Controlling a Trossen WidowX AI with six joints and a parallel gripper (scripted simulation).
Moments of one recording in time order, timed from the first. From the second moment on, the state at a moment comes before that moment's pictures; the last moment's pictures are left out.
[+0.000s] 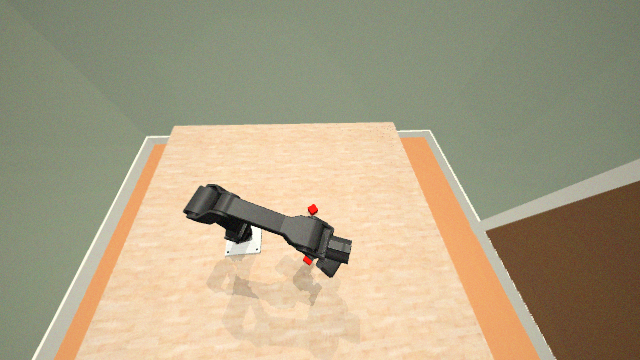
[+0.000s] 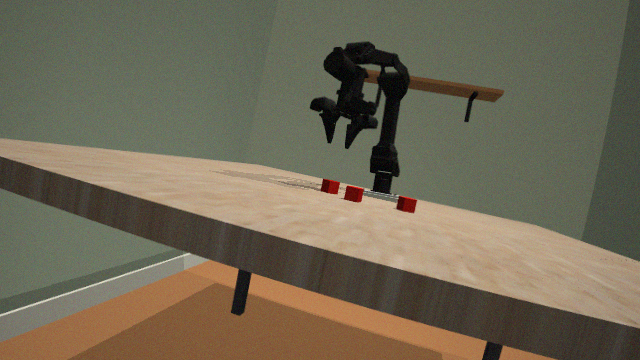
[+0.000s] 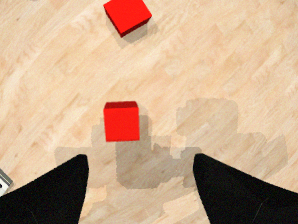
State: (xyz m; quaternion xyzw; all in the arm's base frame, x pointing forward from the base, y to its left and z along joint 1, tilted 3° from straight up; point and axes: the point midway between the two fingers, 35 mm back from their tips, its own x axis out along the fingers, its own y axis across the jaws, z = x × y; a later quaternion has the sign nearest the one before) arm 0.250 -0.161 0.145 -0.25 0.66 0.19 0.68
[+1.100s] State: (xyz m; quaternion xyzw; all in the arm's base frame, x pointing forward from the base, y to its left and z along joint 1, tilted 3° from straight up) arm 0.239 -0.165 0.066 -0.25 0.68 0.21 0.66
